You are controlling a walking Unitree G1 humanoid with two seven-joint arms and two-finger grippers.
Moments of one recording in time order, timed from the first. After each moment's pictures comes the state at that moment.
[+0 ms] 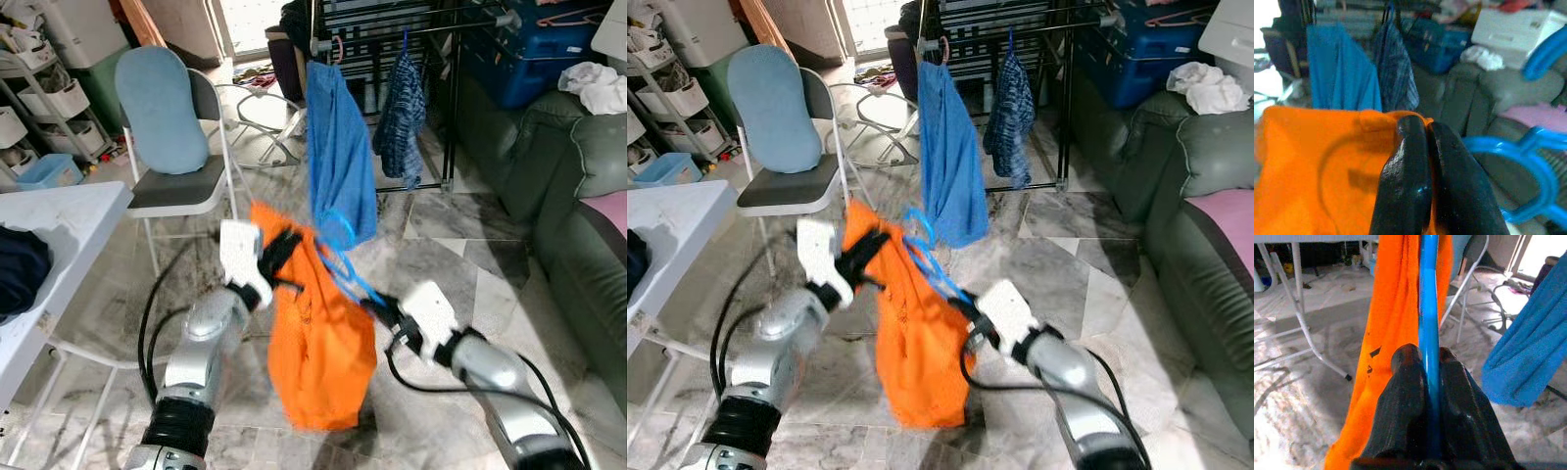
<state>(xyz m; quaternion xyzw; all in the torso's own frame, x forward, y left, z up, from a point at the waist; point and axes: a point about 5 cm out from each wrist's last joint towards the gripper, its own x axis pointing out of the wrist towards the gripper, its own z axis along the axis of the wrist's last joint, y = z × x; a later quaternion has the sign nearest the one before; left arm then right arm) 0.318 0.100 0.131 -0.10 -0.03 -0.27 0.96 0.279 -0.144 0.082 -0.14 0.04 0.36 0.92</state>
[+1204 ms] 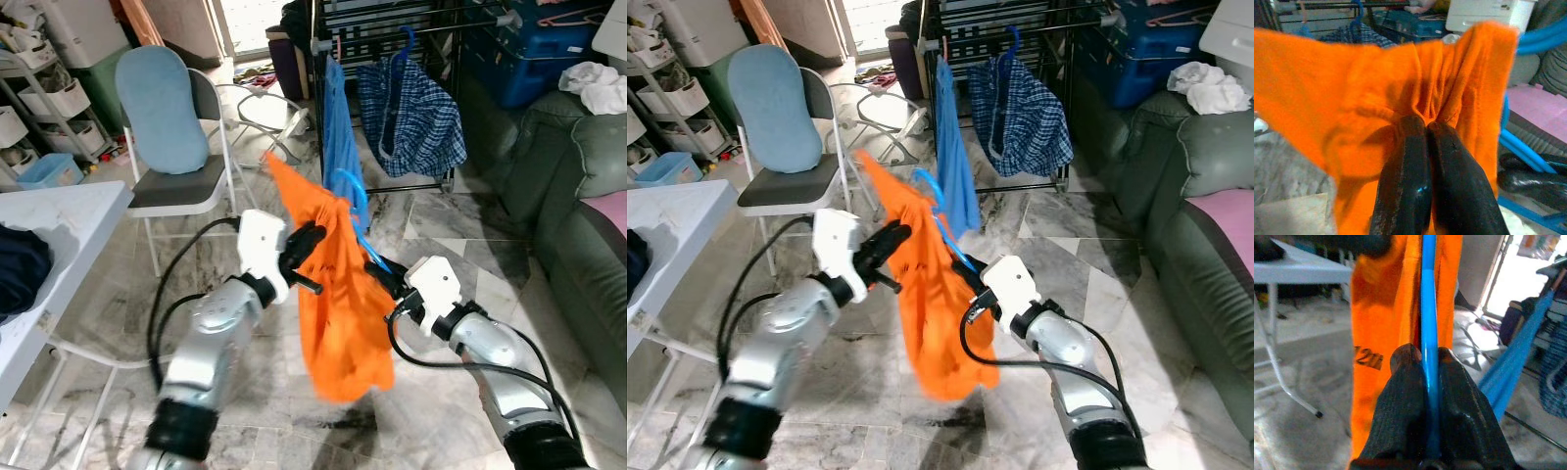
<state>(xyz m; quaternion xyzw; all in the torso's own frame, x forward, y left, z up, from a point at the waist) 0.313 0.075 0.142 -0.05 -0.02 -0.32 0.95 0.294 -0.145 0.106 -0.14 -0.05 0.34 0.93</state>
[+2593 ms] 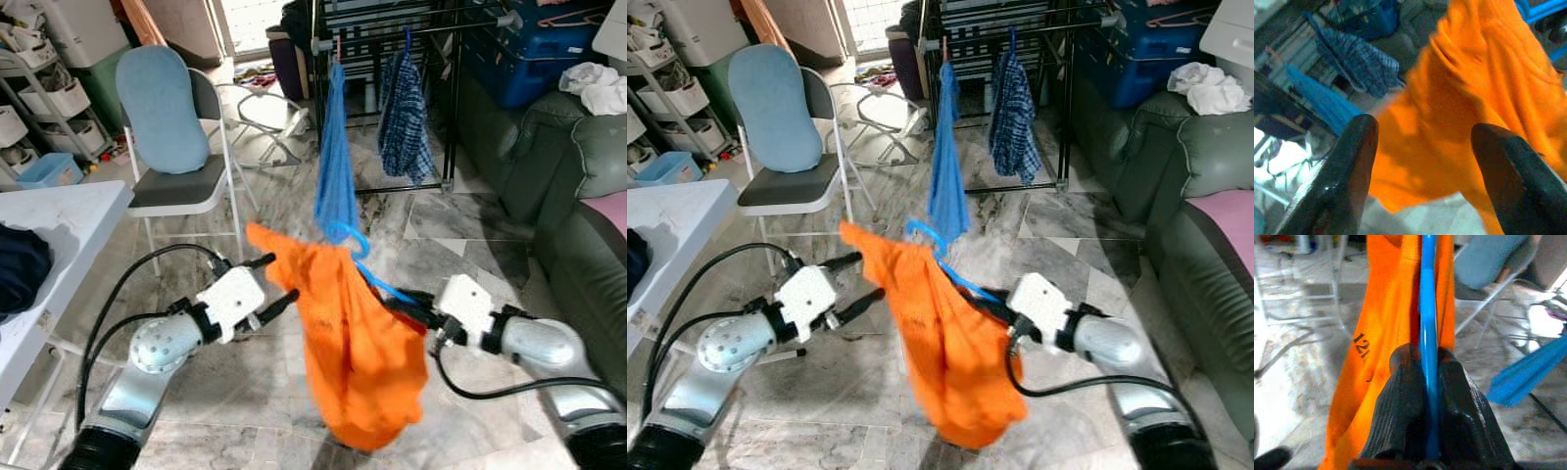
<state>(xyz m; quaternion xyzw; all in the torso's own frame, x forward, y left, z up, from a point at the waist) 0.284 0.138 0.119 0.26 -0.06 -0.40 0.87 0.279 -0.196 0.108 -0.23 0.05 0.47 0.85</state>
